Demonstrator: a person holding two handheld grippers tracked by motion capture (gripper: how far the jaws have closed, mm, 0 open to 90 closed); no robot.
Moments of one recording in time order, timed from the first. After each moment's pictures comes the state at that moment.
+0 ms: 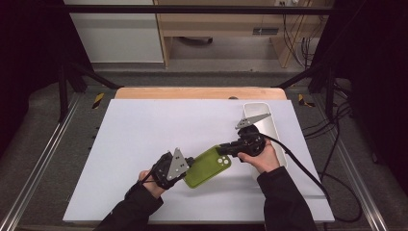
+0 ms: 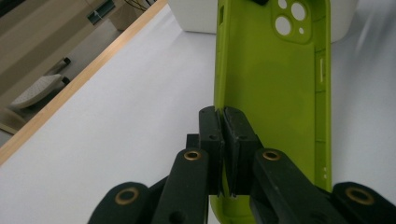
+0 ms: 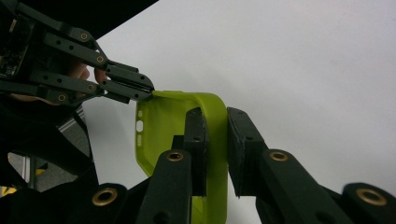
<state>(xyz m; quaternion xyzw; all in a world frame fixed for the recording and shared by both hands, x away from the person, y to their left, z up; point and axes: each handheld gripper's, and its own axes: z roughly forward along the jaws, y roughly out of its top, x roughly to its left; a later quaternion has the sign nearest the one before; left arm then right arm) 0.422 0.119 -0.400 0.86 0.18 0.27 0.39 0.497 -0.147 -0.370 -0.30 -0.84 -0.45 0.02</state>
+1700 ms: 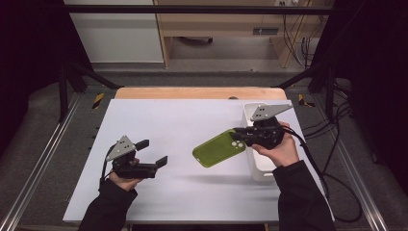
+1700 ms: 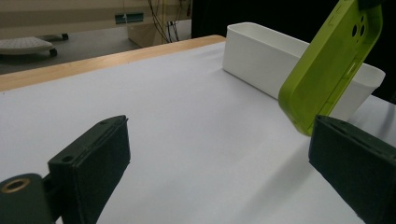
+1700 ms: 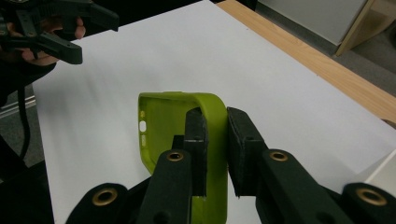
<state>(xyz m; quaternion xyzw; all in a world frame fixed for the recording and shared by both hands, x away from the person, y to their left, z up) 0.440 0.226 -0.399 0.74 0.35 0.18 0.55 0.483 -0.175 -0.313 -0.25 -0.85 -0.45 -0.13</state>
